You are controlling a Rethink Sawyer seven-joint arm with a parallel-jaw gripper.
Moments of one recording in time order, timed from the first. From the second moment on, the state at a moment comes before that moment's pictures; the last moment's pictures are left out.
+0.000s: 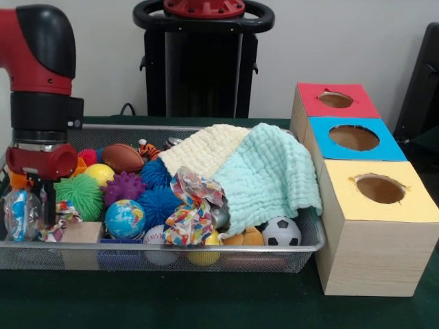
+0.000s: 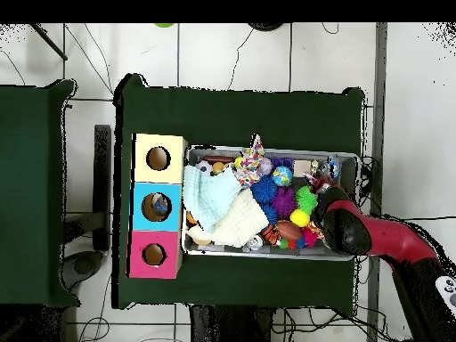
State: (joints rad) arm -0.98 -0.44 0.43 1.60 -0.74 0.07 2.16
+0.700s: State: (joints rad) arm -0.97 -0.60 0.54 1.63 -0.66 0.12 2.16
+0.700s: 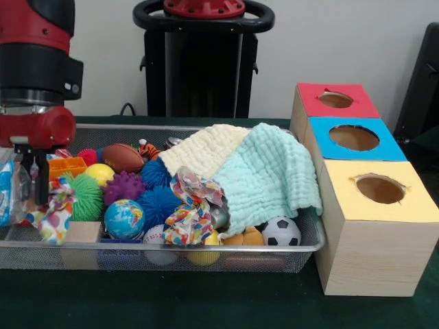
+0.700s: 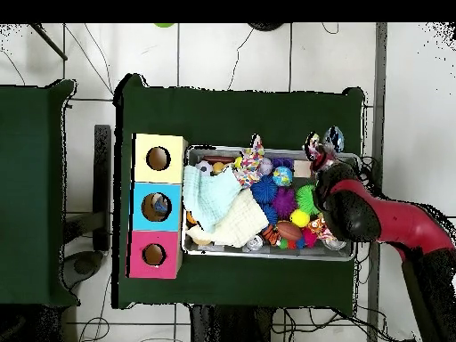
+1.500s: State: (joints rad) arm -0.84 -0.79 0.58 1.65 -0.48 0.35 2.16
